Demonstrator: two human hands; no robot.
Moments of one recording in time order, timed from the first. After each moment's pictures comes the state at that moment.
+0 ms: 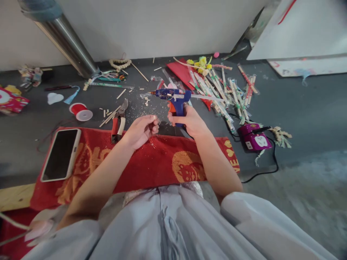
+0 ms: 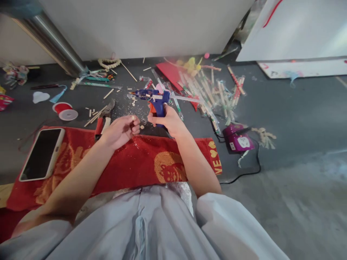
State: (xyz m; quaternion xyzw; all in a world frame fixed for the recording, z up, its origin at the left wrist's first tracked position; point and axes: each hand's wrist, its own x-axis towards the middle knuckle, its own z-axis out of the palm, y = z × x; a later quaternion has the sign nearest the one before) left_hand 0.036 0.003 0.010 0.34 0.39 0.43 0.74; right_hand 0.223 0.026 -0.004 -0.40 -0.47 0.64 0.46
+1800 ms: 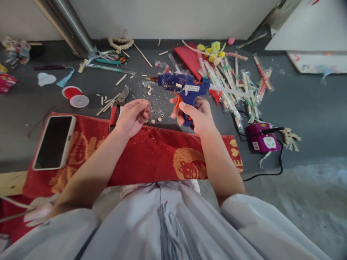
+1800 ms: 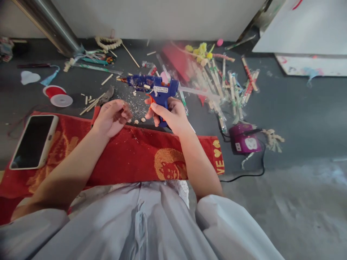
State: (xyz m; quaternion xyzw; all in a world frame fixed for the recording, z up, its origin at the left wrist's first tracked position) left_hand 0.016 0.018 -0.012 0.34 0.39 0.54 0.67; right_hand 0.224 0.013 0.005 -0.36 -0.54 0.60 0.46
